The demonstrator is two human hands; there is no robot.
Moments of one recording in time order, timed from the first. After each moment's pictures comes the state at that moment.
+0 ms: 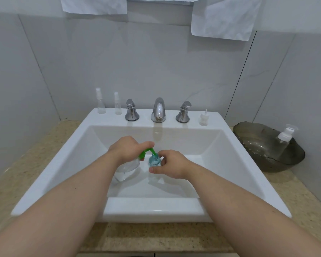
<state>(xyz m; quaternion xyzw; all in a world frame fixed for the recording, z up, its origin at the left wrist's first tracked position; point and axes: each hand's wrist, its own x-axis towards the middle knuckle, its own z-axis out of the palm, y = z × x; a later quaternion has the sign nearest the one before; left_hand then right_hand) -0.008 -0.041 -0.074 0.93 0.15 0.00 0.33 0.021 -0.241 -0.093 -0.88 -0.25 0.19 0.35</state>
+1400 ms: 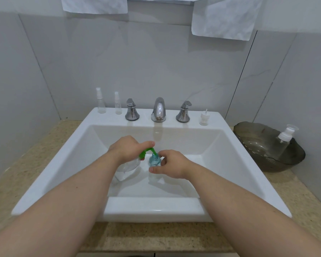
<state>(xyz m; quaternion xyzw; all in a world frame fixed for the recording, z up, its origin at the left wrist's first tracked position) -0.005 -0.039 -0.077 0.93 0.15 0.00 0.33 0.018 -0.241 -0.089 -0.88 -0.25 0.20 0.34</state>
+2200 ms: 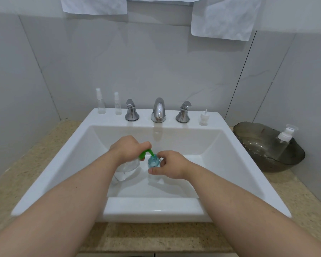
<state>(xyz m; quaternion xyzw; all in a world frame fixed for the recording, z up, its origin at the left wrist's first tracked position) -0.005 -0.042 -0.074 0.93 0.15 0.00 0.34 0.016 -0.241 -0.089 -0.89 -0.25 0.19 0.34</state>
